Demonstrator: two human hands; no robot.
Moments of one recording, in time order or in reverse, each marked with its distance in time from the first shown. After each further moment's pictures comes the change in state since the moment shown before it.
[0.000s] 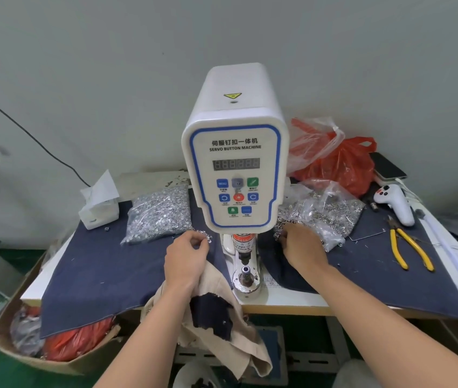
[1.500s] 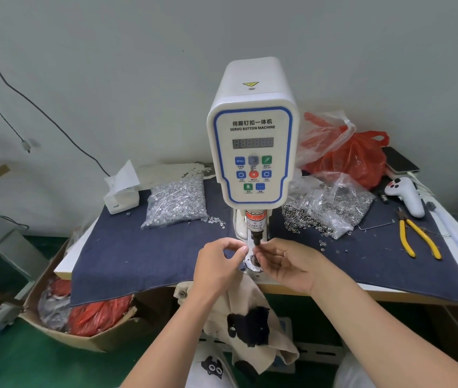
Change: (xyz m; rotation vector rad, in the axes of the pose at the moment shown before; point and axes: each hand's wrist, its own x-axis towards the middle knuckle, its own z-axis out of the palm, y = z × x) left_hand -0.078 0.013 -0.011 -0.101 -0.183 0.212; right_hand -0.075 -0.057 -0.028 1.798 -0.686 0.737
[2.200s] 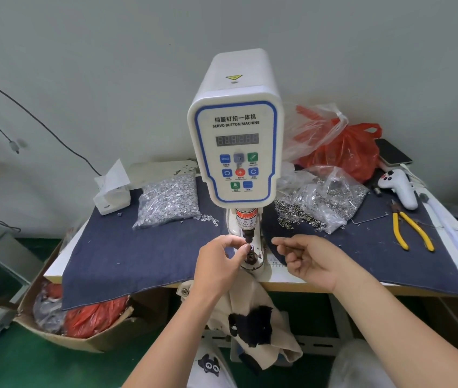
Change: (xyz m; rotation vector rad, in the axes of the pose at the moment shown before) left_hand 0.001 0.009 0.013 0.062 -0.027 0.045; right_hand -0.001 -0.024 -0.051 -0.105 0.067 -0.088
